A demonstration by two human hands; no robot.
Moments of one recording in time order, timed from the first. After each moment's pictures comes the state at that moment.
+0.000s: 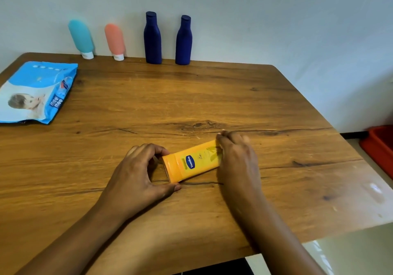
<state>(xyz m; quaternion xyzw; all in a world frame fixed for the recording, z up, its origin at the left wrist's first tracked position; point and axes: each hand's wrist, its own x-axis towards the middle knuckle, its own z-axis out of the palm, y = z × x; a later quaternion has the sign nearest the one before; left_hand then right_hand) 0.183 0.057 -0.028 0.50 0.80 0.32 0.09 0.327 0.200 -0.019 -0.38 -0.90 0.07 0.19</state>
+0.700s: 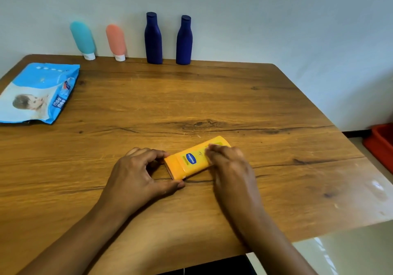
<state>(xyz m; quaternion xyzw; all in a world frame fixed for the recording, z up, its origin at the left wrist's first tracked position) 0.183 0.055 -0.029 0.48 0.80 0.34 0.08 0.342 0.178 -0.032 -0.29 -0.92 0.11 0.24</state>
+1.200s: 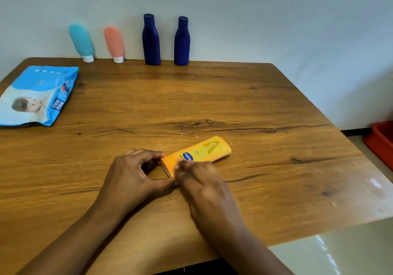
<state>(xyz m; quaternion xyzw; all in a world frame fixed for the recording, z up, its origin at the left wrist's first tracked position) 0.184 0.056 -0.025 0.46 0.80 0.37 0.10 0.338 0.139 -0.035 -0.19 -0.94 0.12 0.26</state>
